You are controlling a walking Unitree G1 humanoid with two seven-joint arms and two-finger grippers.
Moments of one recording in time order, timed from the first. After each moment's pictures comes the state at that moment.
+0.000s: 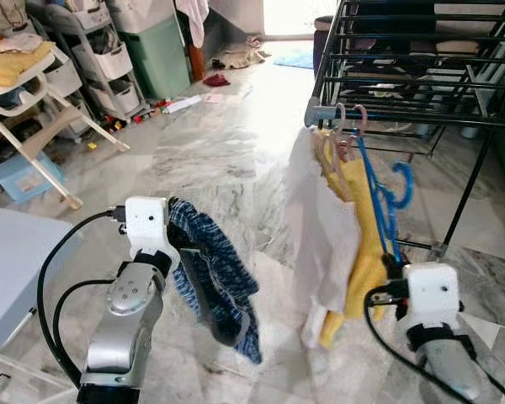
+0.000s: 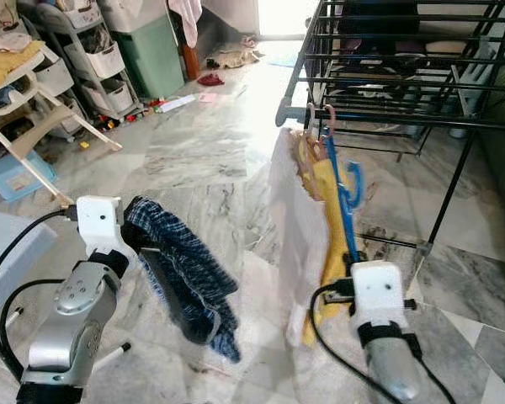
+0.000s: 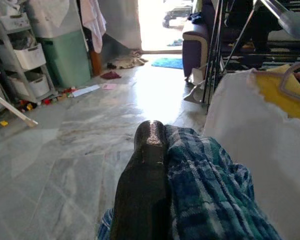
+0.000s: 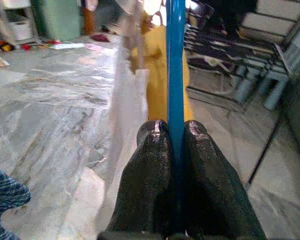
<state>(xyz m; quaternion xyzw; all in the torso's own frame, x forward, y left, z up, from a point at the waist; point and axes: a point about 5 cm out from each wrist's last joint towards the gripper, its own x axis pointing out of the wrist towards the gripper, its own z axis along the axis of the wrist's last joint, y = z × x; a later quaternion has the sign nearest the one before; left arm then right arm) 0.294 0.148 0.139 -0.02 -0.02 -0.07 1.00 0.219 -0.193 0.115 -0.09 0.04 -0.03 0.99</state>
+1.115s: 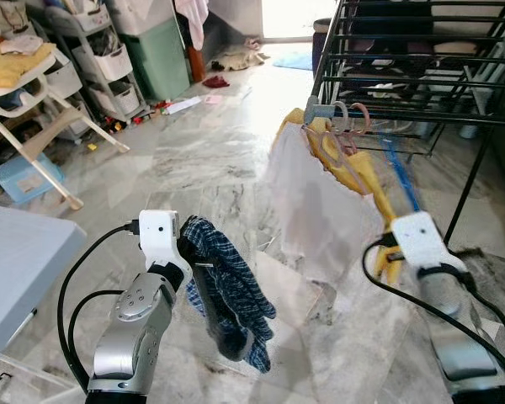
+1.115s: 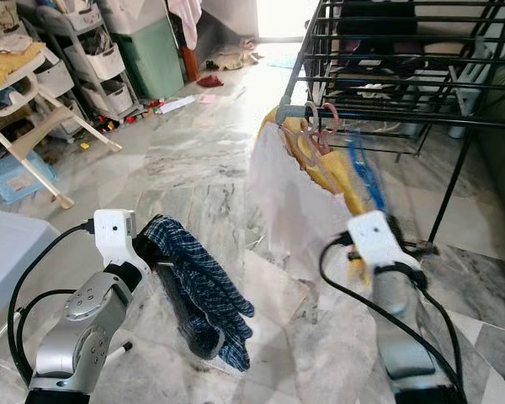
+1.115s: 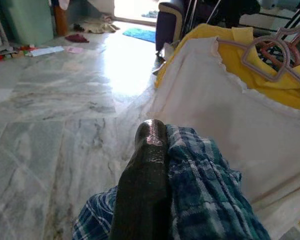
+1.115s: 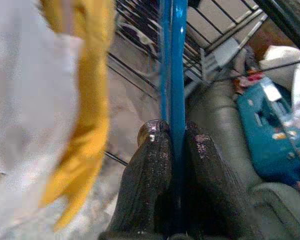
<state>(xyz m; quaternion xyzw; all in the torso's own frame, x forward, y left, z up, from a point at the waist) 0.288 0.134 0.120 -0.10 0.05 -0.13 0.99 0.289 -0.229 0.124 -0.34 0.09 -0.14 0.93</state>
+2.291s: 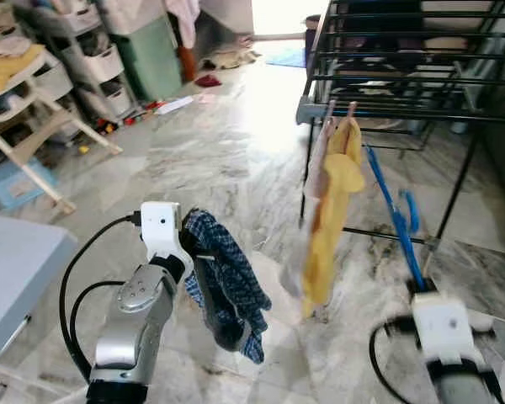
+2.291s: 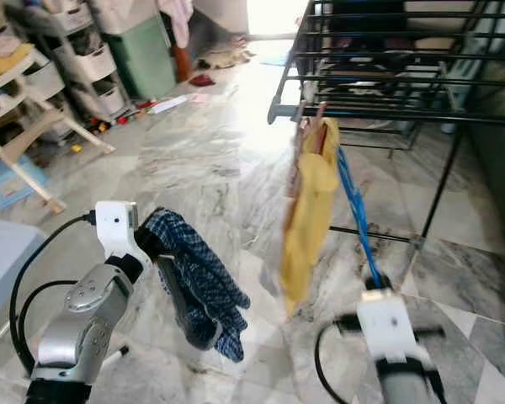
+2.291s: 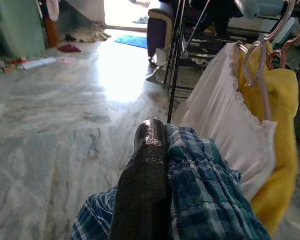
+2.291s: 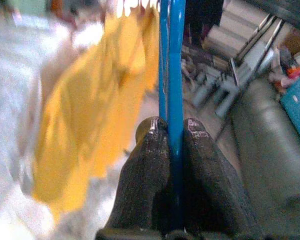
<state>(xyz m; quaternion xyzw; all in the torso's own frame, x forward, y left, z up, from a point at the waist) 0.297 0.133 0.130 -0.08 0.03 -0.13 0.99 0.187 -0.194 0.118 -0.20 0.00 -0.04 0.98</state>
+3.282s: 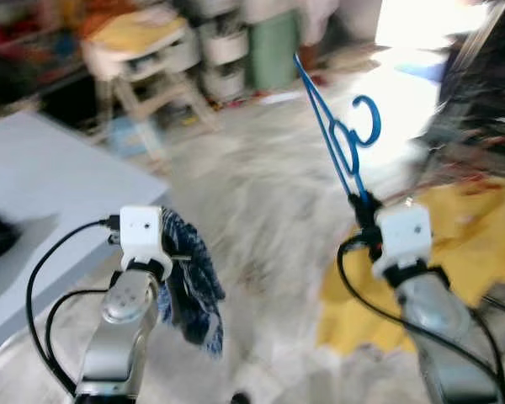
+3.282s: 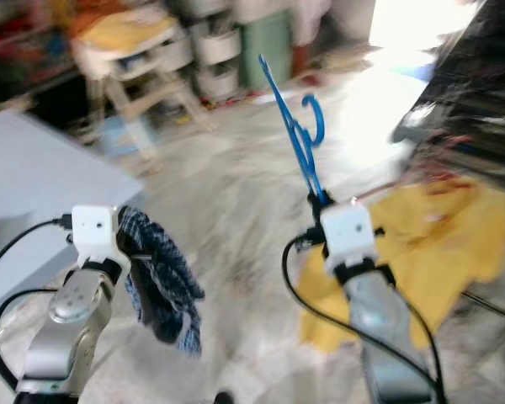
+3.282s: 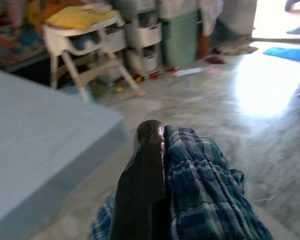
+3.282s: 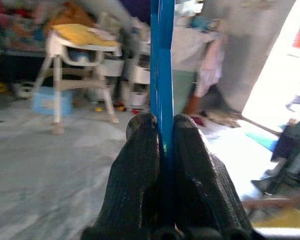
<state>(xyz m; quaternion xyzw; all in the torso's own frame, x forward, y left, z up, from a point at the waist) 0.288 0.155 0.131 0.01 0.01 -0.02 1.00 0.270 -0.163 0.168 -0.15 -0.09 0.09 0.98</state>
